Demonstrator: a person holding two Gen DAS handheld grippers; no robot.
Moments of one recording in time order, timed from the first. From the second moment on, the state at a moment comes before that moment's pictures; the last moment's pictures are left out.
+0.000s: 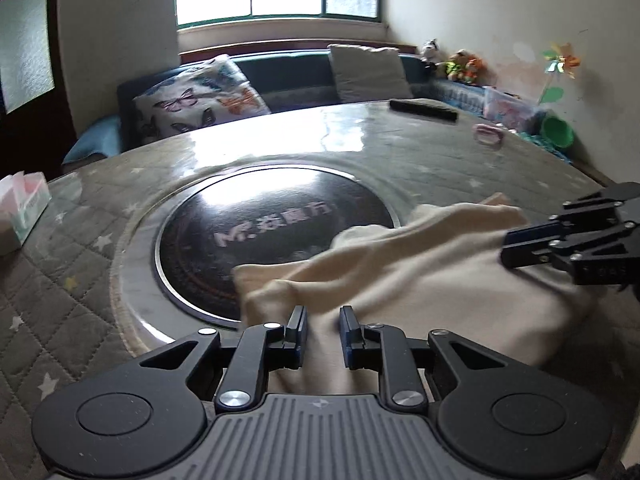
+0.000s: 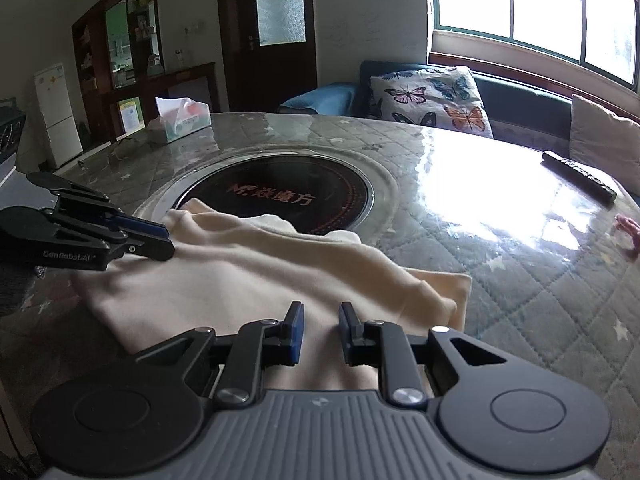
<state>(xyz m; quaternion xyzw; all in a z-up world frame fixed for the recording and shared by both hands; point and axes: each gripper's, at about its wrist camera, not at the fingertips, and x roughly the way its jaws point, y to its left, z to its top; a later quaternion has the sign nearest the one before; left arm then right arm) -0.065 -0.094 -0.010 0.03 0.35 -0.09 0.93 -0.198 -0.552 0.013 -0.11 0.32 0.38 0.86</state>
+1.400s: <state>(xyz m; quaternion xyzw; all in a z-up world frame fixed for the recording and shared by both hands) -0.022 -0.109 -0.003 0.03 0.35 -0.09 0.93 -0.141 -0.543 0.013 -0.08 0.35 0.35 0.86</state>
